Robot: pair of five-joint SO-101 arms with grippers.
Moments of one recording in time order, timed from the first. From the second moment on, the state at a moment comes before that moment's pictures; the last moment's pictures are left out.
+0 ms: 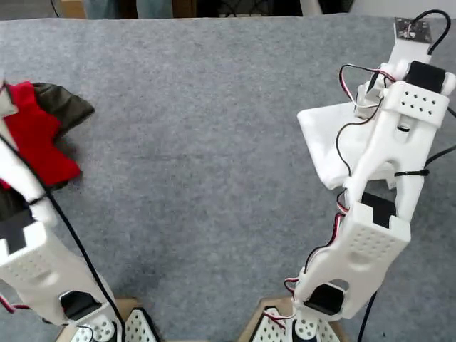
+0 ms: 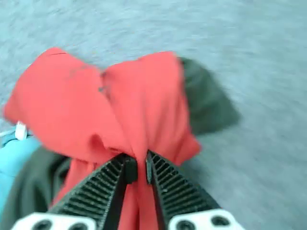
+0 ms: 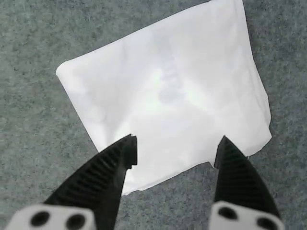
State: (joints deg) left arm -32.3 13.7 -35.7 83.5 -8.4; right arm 22.2 26.4 -38.3 90.5 8.0
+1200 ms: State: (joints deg) left arm -4.7 -6.4 -13.3 97.7 25.6; right arm 15.3 24.2 -36.4 100.7 12.9
